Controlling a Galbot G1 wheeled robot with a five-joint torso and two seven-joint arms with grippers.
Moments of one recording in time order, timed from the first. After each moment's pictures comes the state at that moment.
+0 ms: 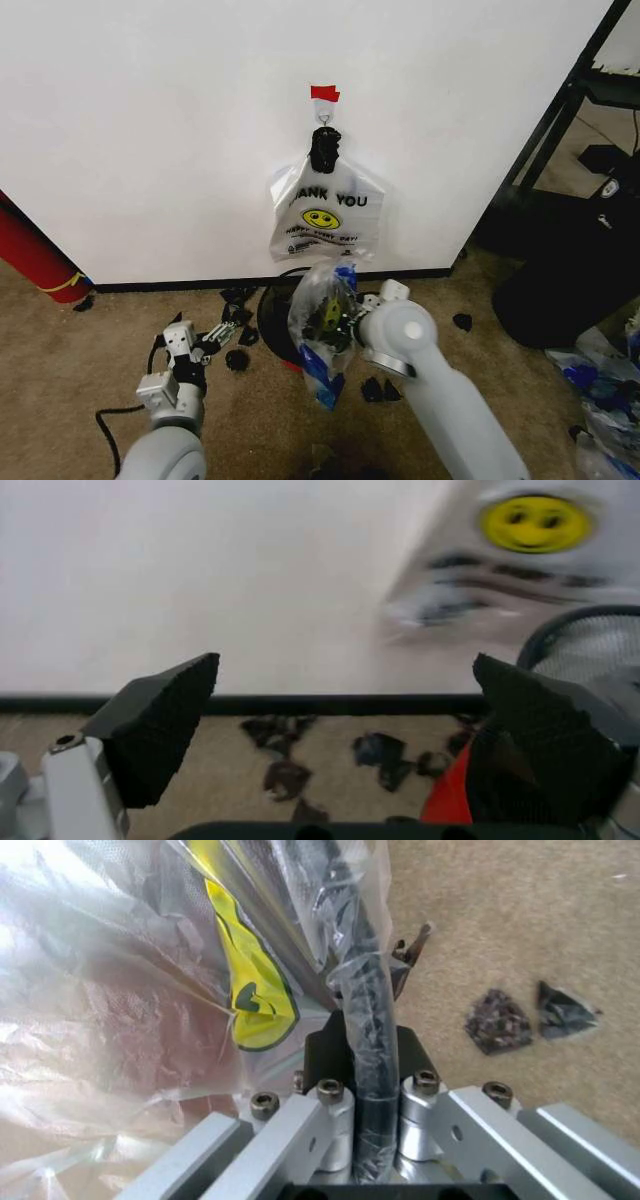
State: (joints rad) left arm 1.48 -0.89 -0.29 -2.28 -0.58 0.17 -0.56; right arm -0.95 1.33 0.12 2.09 1.69 -0.66 1.43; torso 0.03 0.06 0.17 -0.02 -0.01
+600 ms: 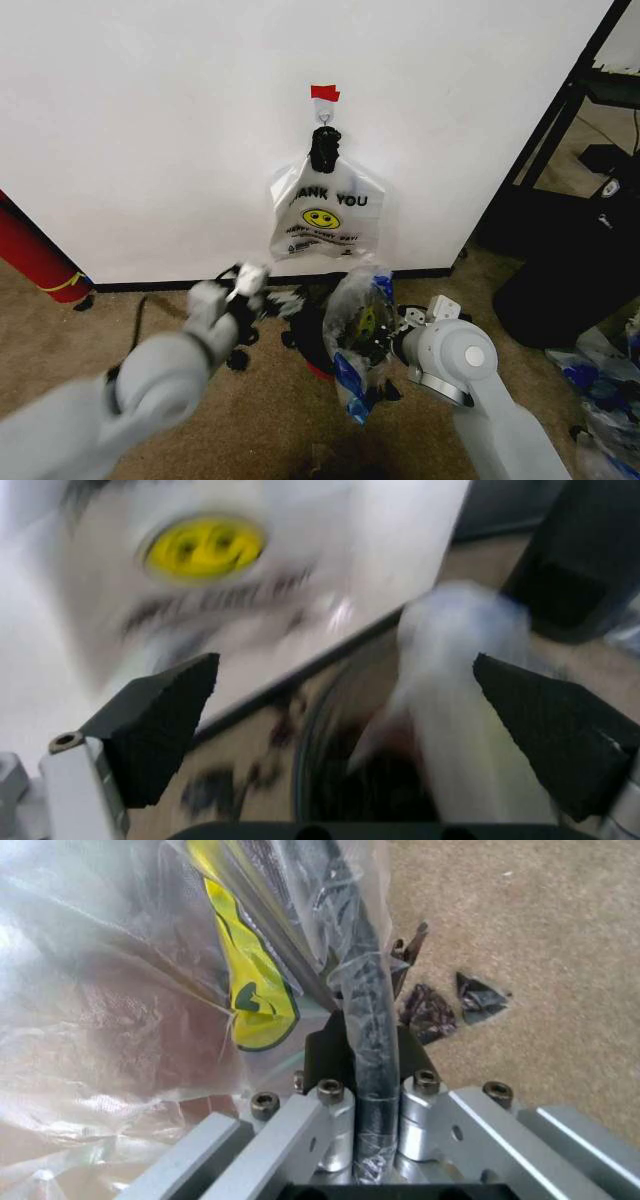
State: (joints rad) left arm 0.40 -0.66 0.45 -2.21 -1.16 0.47 -0.55; right arm -1.06 1.32 0.24 2.19 1.69 -0.67 1.48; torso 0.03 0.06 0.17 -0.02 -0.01
